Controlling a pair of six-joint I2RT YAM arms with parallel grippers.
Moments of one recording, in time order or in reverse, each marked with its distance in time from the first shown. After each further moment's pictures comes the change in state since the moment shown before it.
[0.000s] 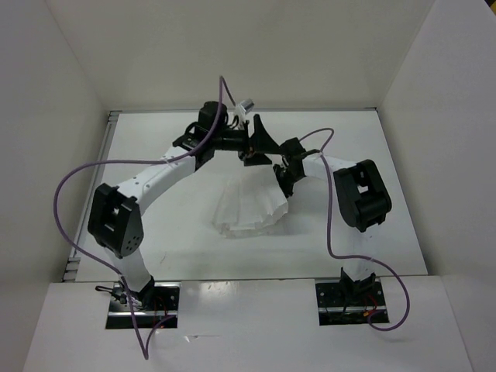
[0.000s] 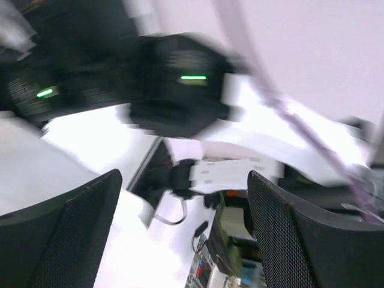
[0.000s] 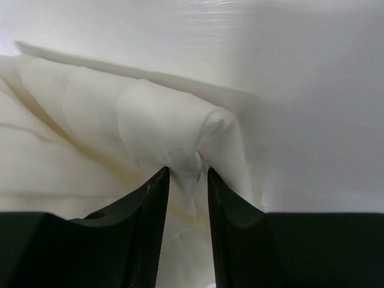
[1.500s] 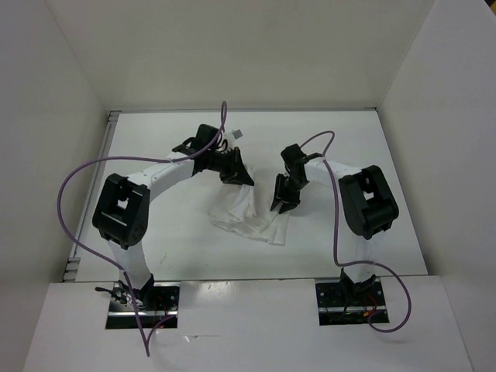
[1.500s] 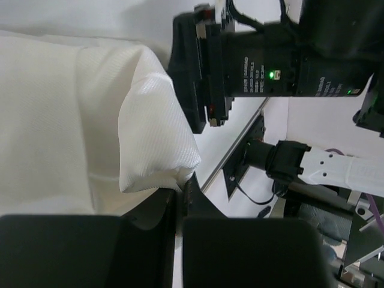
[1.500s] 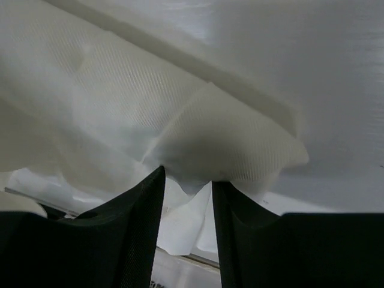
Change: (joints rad) left arm 0.108 0.051 -0.156 -0.215 -0.050 0.370; right arm 0.027 -0.107 -0.085 -0.133 0.126 -0.074
